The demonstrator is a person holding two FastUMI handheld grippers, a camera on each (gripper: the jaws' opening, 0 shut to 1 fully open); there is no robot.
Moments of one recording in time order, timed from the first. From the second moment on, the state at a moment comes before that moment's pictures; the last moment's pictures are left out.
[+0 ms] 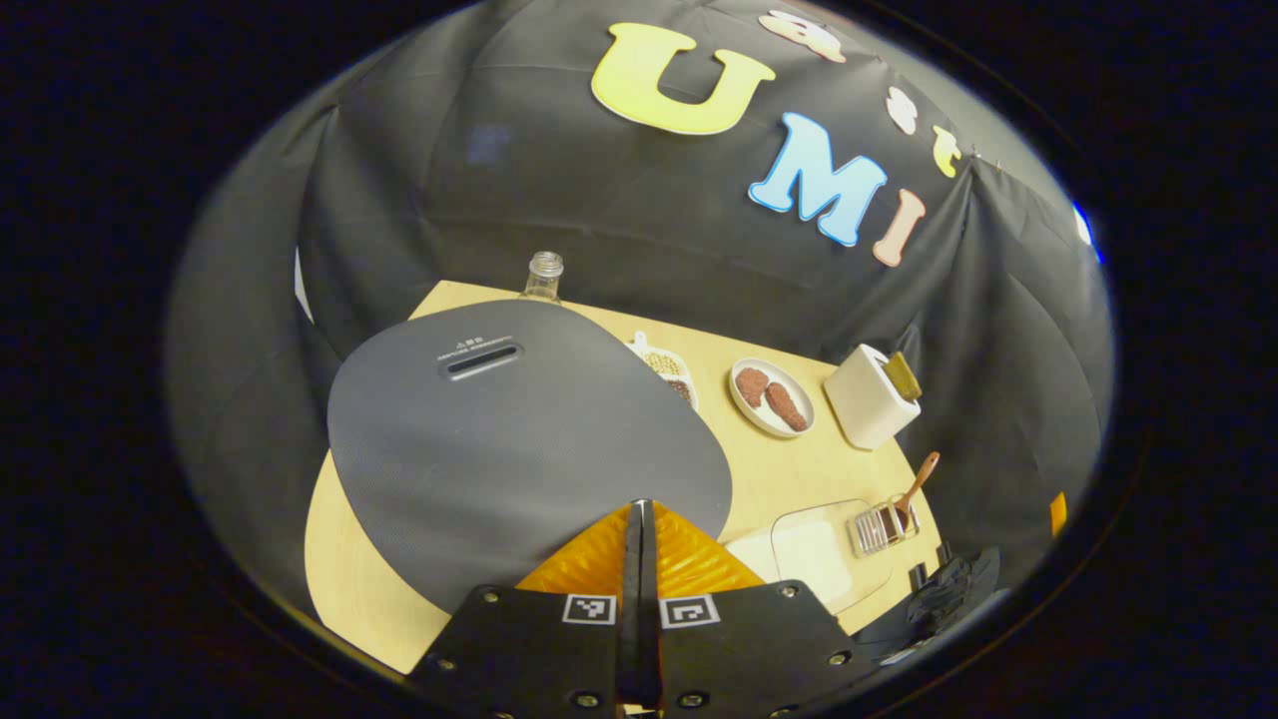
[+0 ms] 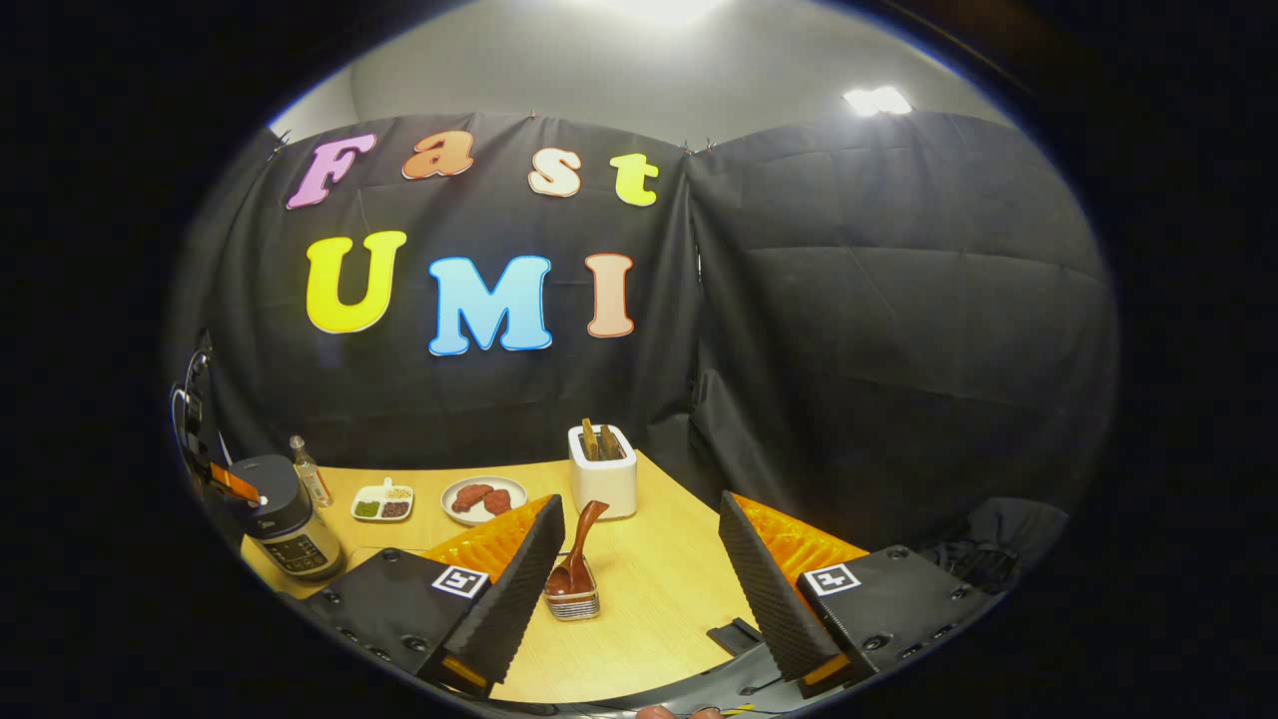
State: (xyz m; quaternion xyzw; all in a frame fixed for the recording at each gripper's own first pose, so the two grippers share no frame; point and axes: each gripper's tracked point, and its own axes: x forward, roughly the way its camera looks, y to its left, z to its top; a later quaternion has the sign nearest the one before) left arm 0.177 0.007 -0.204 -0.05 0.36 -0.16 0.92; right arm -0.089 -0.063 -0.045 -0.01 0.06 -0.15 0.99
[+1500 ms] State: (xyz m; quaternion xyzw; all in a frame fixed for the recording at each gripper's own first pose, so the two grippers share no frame) left arm 0.075 0.005 0.013 0.07 0.01 -0.10 0.99; right arm -0.035 -0.047 -0.024 -0.02 0.06 -0.10 0.99
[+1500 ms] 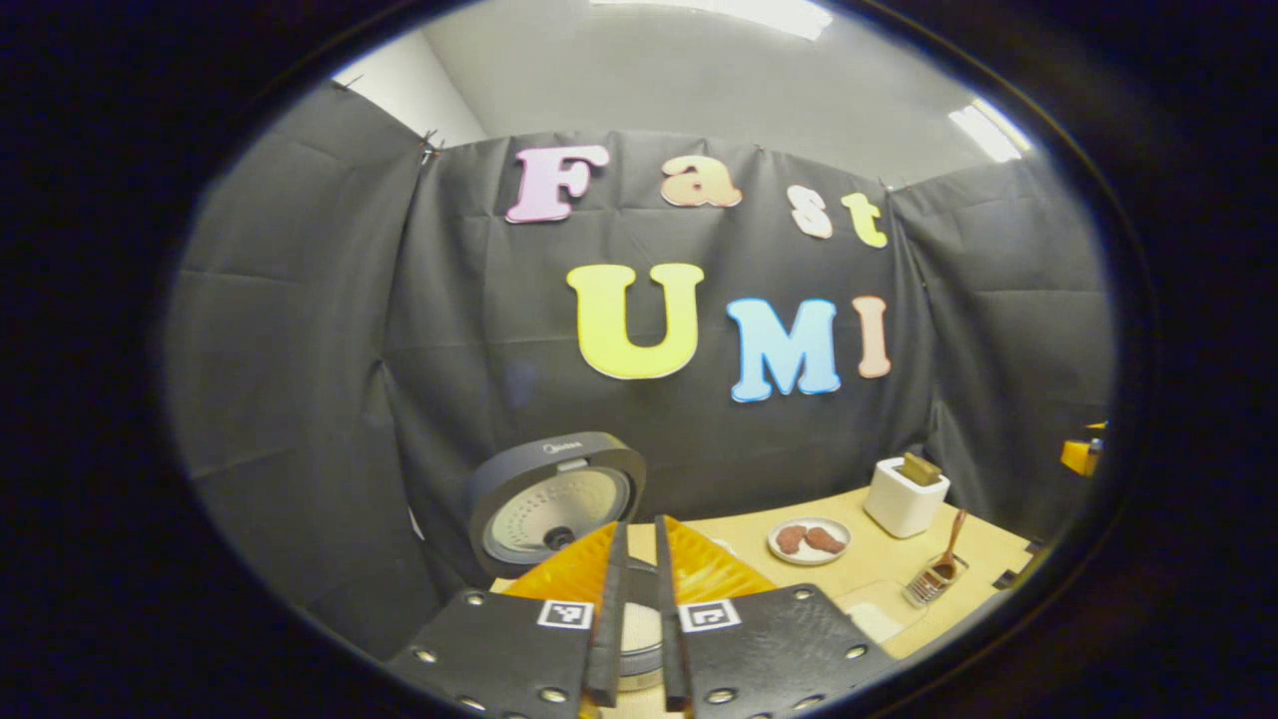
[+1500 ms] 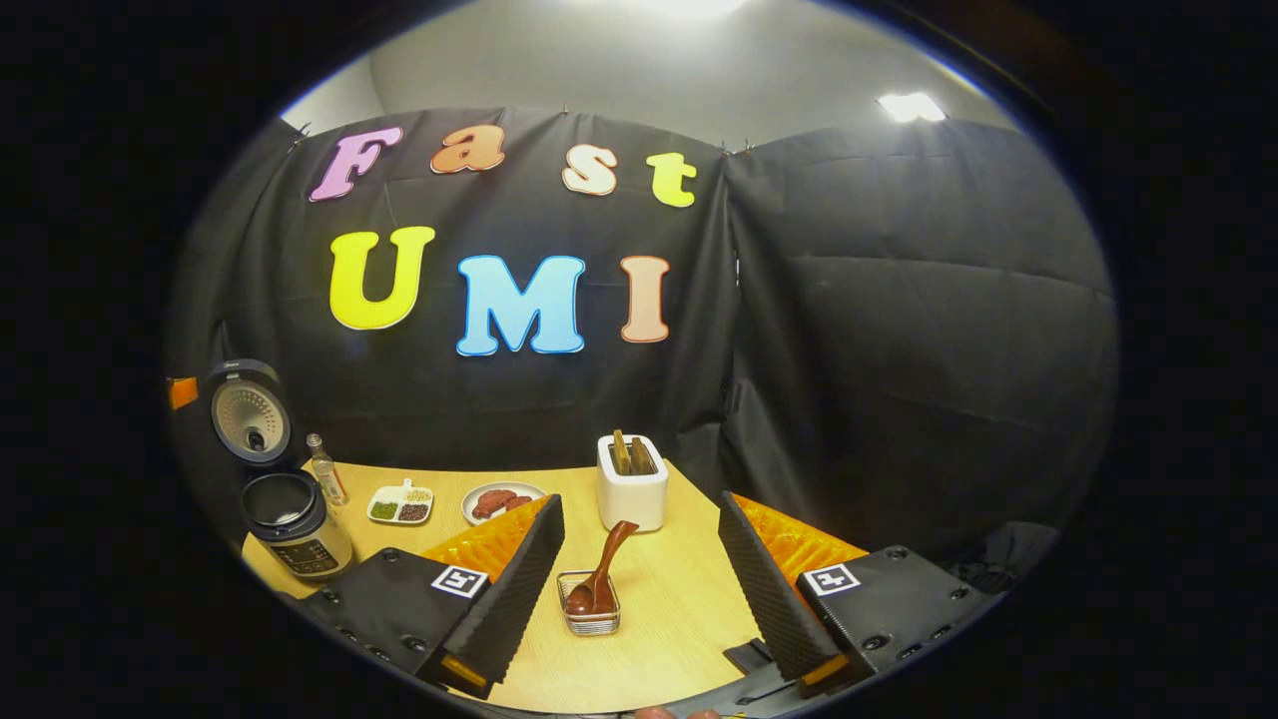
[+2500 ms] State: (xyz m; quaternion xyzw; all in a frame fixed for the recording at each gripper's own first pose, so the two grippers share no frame) left arm 0.060 -0.024 -0.027 0.06 0.07 0.04 0.99; right arm 0.130 -0.065 -0.178 0.11 0.29 0.00 0.95
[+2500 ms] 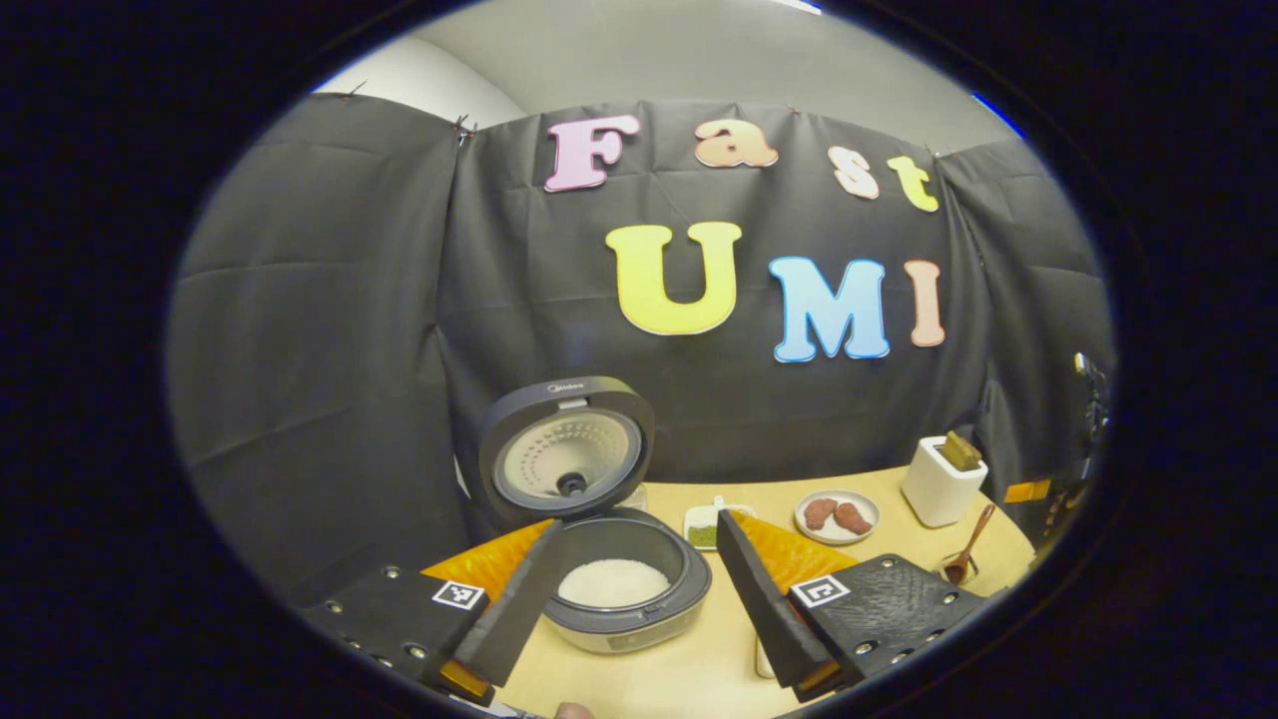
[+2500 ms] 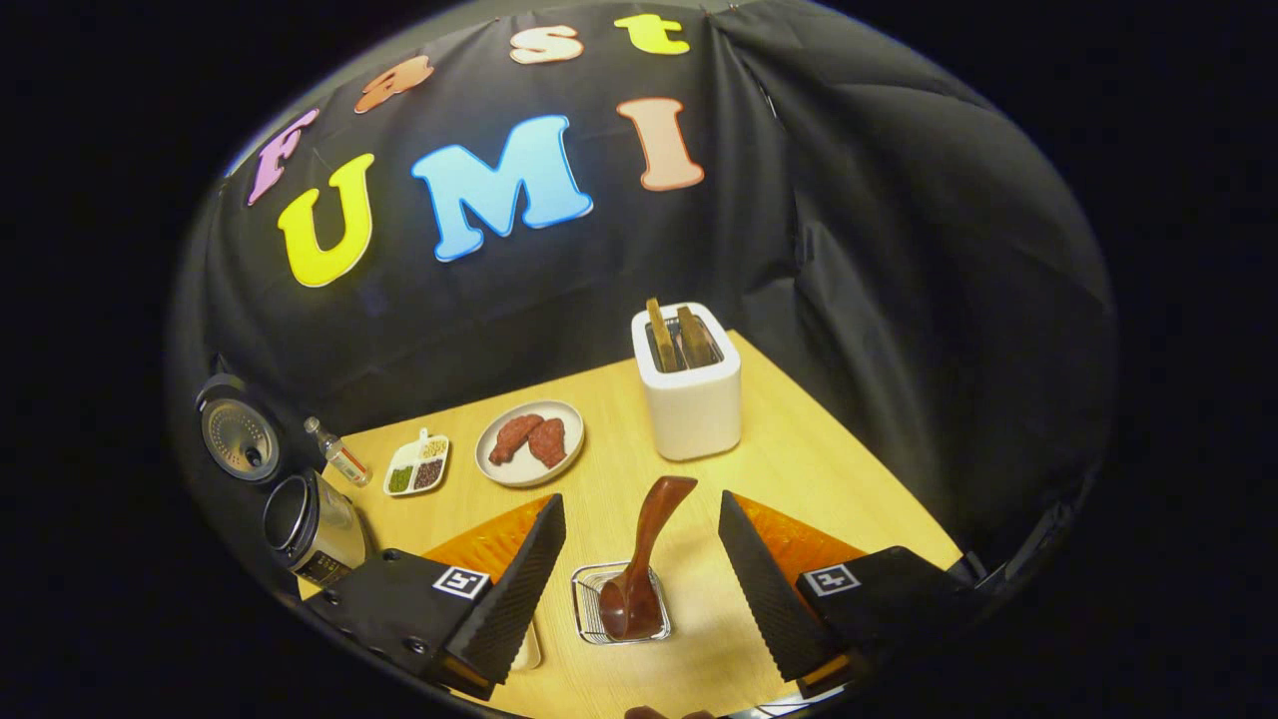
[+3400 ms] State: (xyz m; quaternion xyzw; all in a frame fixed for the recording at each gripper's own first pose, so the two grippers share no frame) left arm 0.032 -0.046 -0.092 0.03 0.16 0.12 0.98; right arm 0.204 -0.038 -0.275 0.20 0.40 0.07 0.89
